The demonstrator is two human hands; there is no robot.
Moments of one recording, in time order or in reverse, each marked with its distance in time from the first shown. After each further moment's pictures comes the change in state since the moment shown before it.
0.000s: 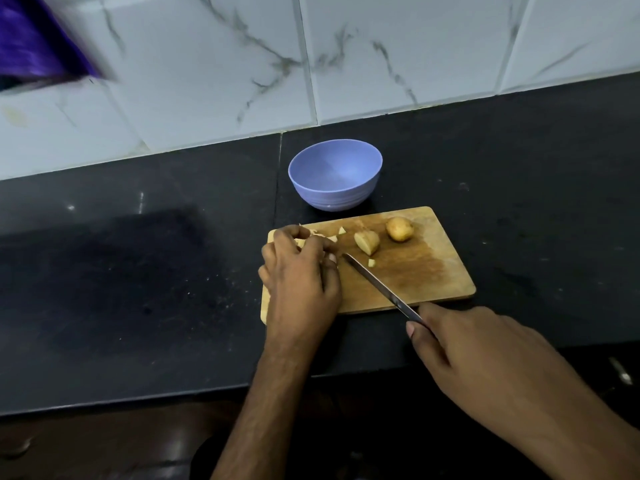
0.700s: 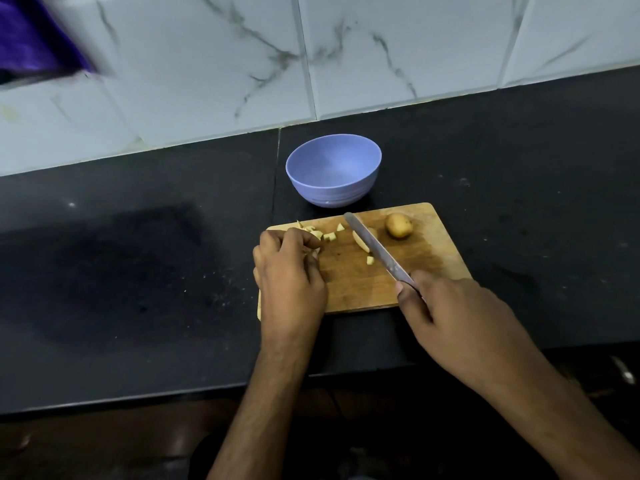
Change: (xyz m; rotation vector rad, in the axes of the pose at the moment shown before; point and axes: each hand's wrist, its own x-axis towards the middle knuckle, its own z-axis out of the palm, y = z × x) left_hand 0.004 -0.006 0.003 -0.102 0.086 -0.110; right_hand 0.034 0.006 0.016 0.074 0.151 0.041
